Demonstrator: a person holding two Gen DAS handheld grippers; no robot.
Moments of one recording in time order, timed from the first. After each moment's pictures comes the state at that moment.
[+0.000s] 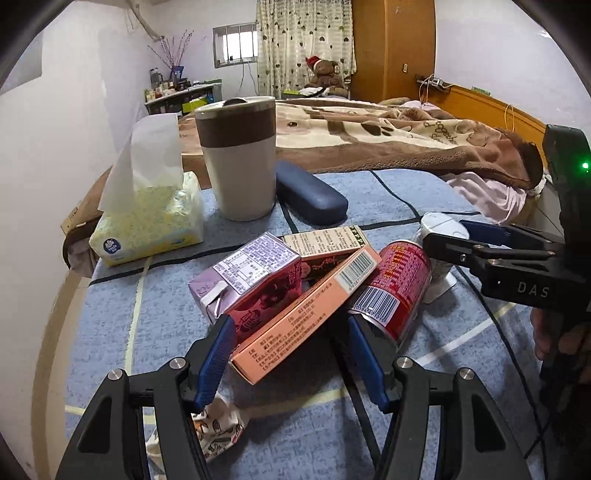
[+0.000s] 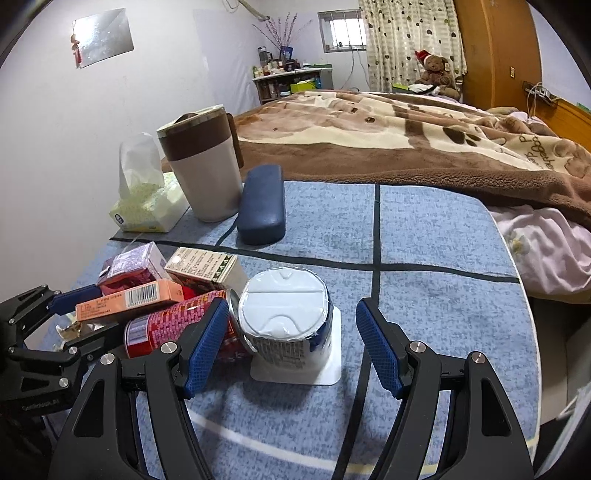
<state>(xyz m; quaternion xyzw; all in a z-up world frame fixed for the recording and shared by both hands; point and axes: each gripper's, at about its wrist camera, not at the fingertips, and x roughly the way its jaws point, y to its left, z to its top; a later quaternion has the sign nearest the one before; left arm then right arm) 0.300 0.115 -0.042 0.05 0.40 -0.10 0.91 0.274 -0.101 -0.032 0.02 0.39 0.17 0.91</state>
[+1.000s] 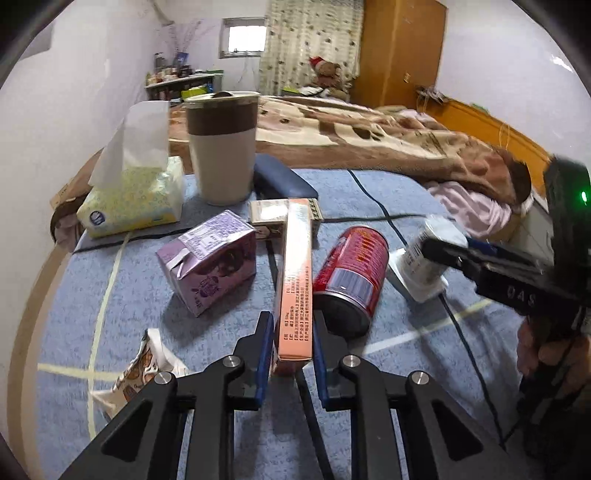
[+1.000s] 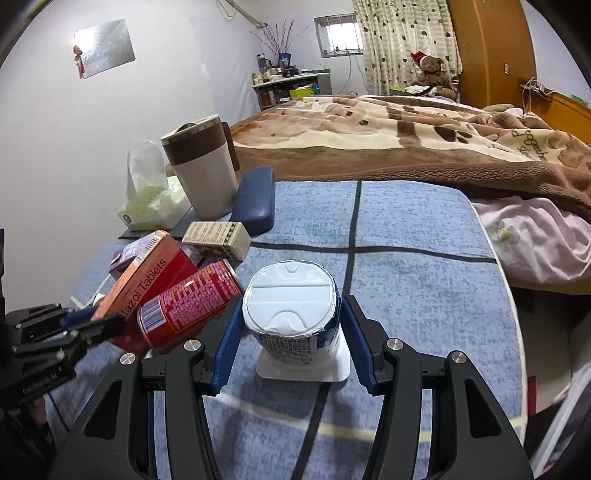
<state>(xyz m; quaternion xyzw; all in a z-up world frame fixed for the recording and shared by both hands) 0.272 0.102 -0.039 -0.01 0.41 -0.10 0.91 0.253 -0.123 -0.029 0.03 0.38 0.17 0.91</state>
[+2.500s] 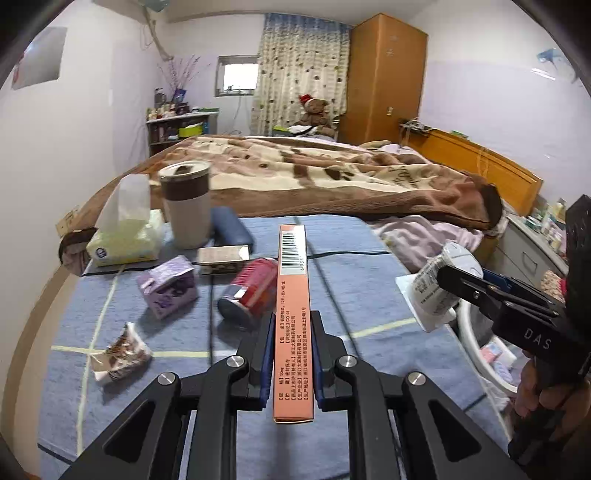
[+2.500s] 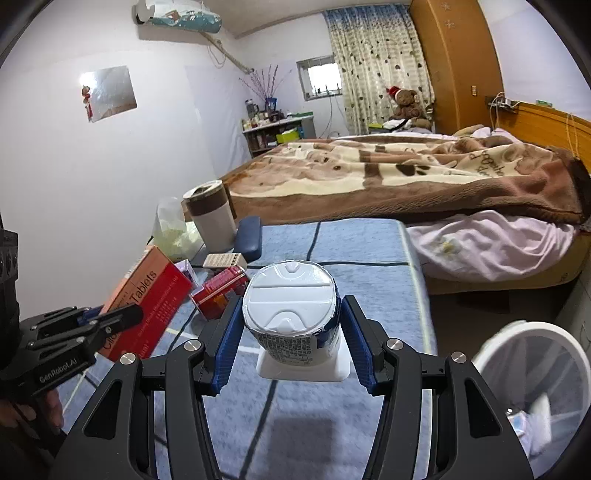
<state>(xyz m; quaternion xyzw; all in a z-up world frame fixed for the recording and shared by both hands) 0.186 0.022 0.034 -0.01 0.34 -0.12 0.93 0.164 -0.187 0.027 0.07 0.30 0.15 0.94</state>
